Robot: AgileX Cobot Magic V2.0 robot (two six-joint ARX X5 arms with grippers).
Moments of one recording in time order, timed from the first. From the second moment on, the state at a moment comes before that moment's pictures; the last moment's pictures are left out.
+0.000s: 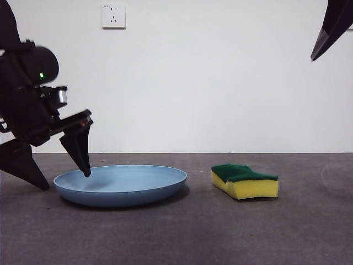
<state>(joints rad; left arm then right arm) -0.18 1.76 1.07 -0.45 0.29 -0.14 0.11 0.98 0.87 -0.67 -0.34 0.13</state>
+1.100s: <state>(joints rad) -0.23 1.37 1.07 -0.52 0.24 -0.11 0.25 1.29 1.07 -0.66 -0.31 0.01</state>
